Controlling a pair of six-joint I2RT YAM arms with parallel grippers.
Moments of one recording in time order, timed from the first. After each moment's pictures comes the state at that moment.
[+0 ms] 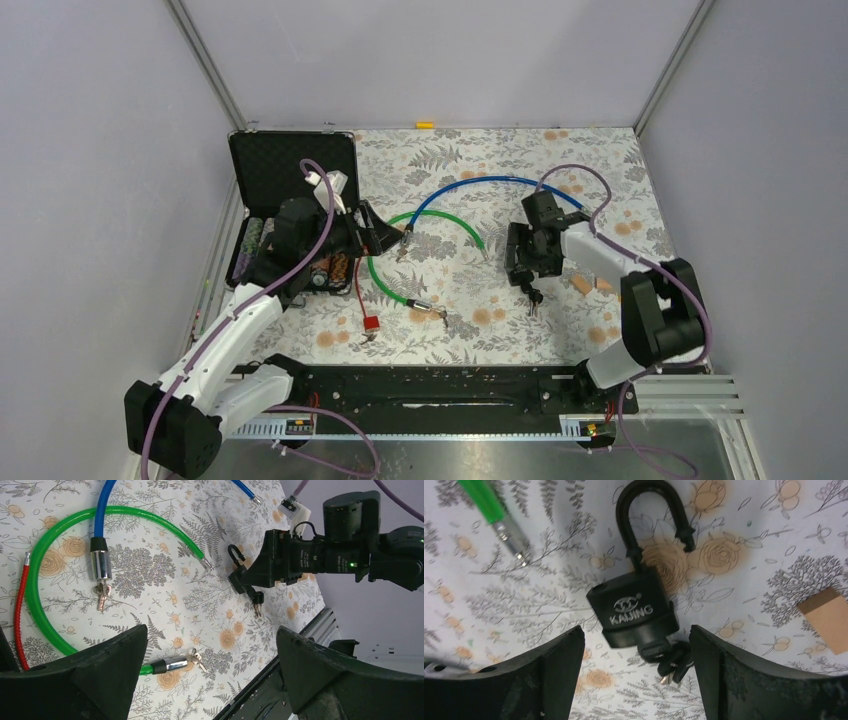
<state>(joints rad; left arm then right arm) -0.38 0.96 0.77 -0.17 0.42 -0.59 0.33 1.50 0.91 -0.61 0.02 0.48</state>
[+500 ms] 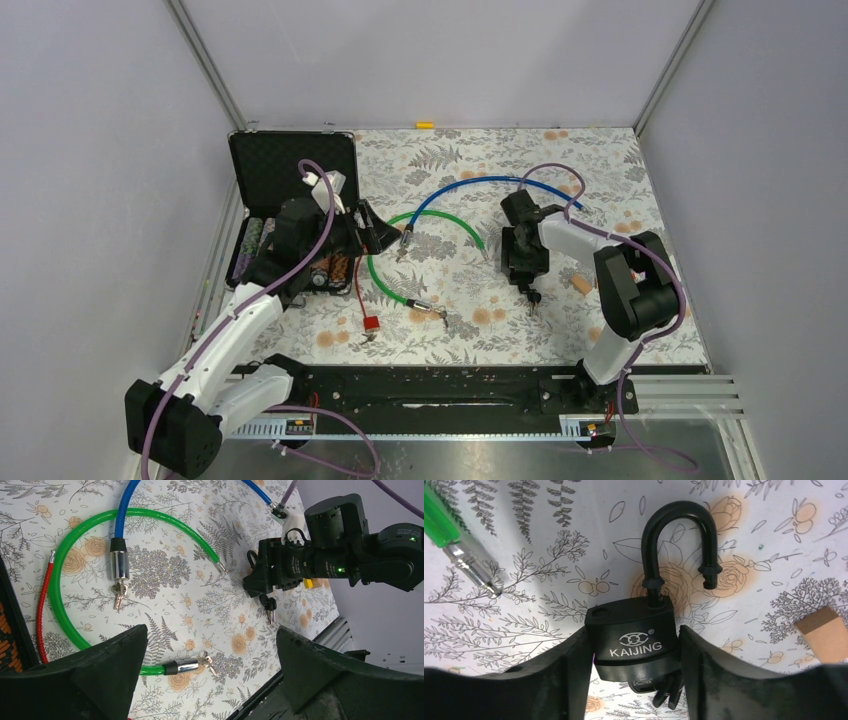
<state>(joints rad) -0.38 0.96 0.77 -0.19 0.35 -0.57 0.41 1.72 1.03 -0.65 0.15 0.45</state>
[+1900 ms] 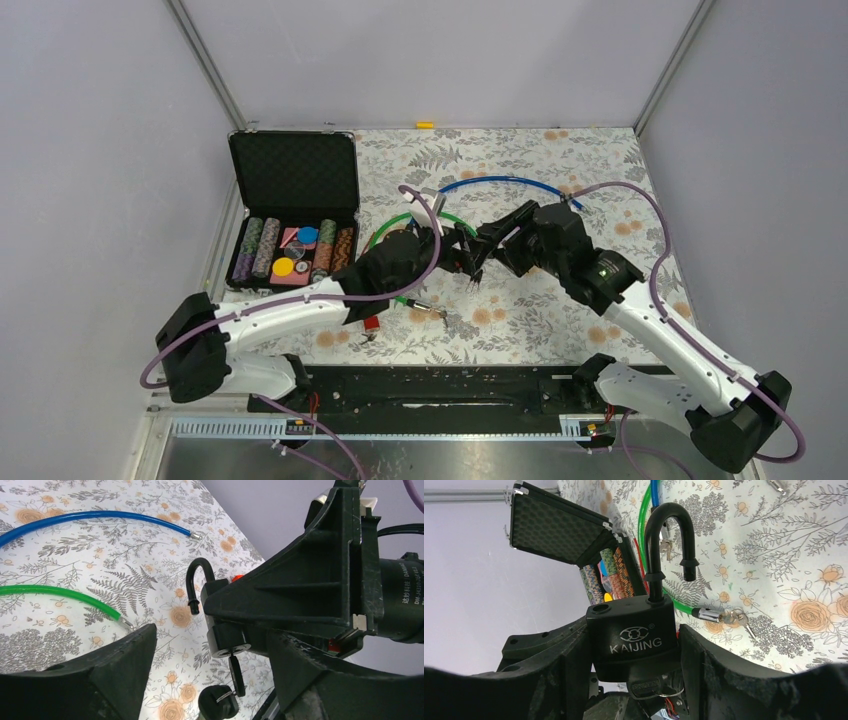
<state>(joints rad) -1.04 1.29 0.86 0.33 -0.21 -0.55 0.66 0.98 0.93 -0.53 0.11 1.36</state>
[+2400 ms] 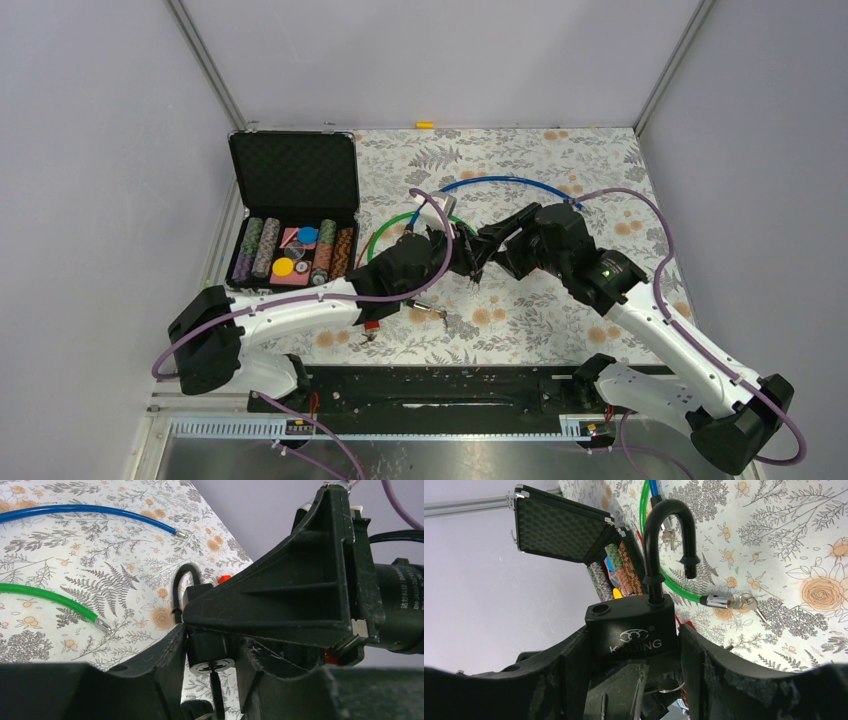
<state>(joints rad) -1.08 1.37 0.88 0.39 -0.24 -0.59 0.66 0.97 0.95 -0.58 0.08 1.46</state>
